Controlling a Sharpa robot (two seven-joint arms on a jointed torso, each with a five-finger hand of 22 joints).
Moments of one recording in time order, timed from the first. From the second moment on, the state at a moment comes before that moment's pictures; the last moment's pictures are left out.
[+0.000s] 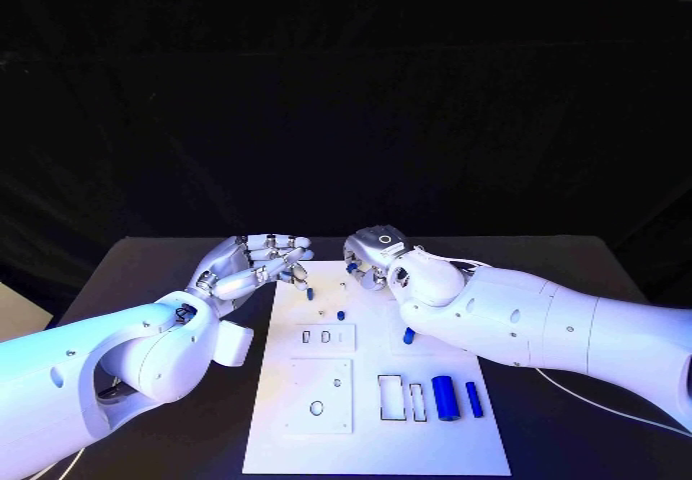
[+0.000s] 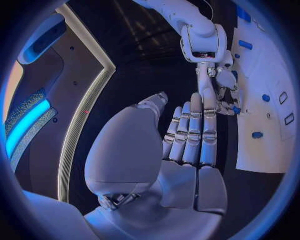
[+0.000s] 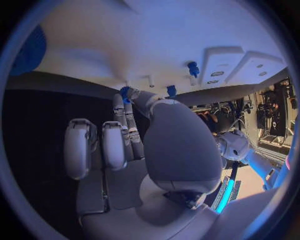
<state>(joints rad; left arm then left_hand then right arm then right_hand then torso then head) 1.19 -0.98 0.00 1.74 -0.10 -0.29 0.45 1.48 -0.17 0.33 0.24 0.18 0.85 0.22 0.22 0.19 1.08 0.15 0.07 0.07 1.01 0.09 0.53 0.54 0.18 0.95 0.18 0.71 0.39 1.31 -0.41 -0.16 1.15 -1.79 -0.45 -0.29 1.38 -0.20 0.60 0.07 0.13 1.06 0.13 0.27 0.35 1.27 0.06 0.06 0.10 1.47 -0.01 1.38 1.20 0.07 1.44 0.09 1.40 1.31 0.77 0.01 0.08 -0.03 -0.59</state>
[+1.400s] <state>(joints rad) 1.19 -0.97 0.00 1.73 -0.11 -0.29 0.45 1.48 -0.17 0.33 0.24 0.18 0.85 0.21 0.22 0.19 1.08 0.15 0.07 0.07 1.01 0.09 0.53 0.55 0.18 0.95 0.18 0.72 0.39 1.30 -0.39 -0.16 1.13 -1.79 -0.45 -0.28 1.37 -0.21 0.60 0.07 0.13 1.05 0.13 0.27 0.35 1.27 0.07 0.06 0.10 1.47 -0.01 1.38 1.20 0.07 1.44 0.09 1.39 1.31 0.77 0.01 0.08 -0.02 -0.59</state>
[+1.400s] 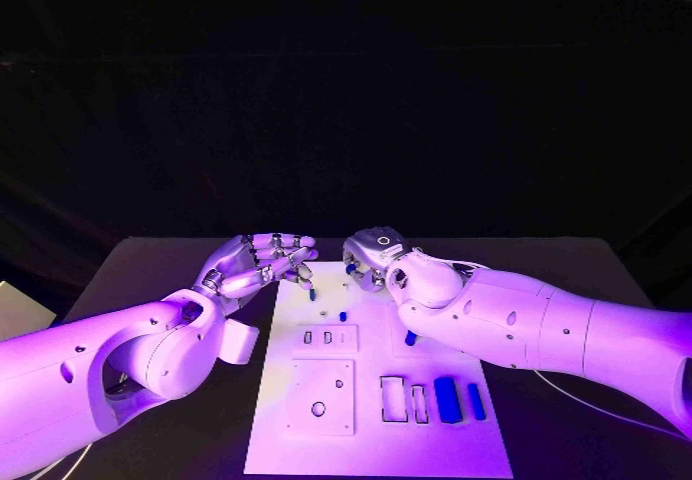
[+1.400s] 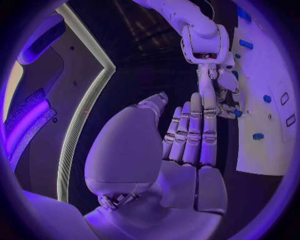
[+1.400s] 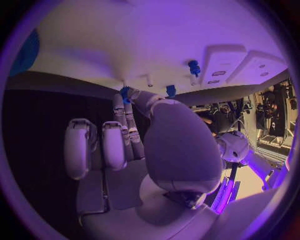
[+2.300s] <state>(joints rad) 1.19 -0.97 0.00 1.73 -0.11 -0.29 0.45 1.48 -0.17 0.33 0.24 0.18 0.85 0.21 0.22 0.19 1.08 0.15 0.07 0.07 1.01 0.09 0.53 0.55 0.18 0.94 0.18 0.72 0.39 1.31 -0.38 -0.16 1.10 -1.78 -0.44 -0.27 1.32 -0.26 0.62 0.08 0.11 0.98 0.16 0.22 0.35 1.17 0.10 0.06 0.08 1.46 0.01 1.34 1.11 0.07 1.38 0.12 1.30 1.19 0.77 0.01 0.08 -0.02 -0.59</state>
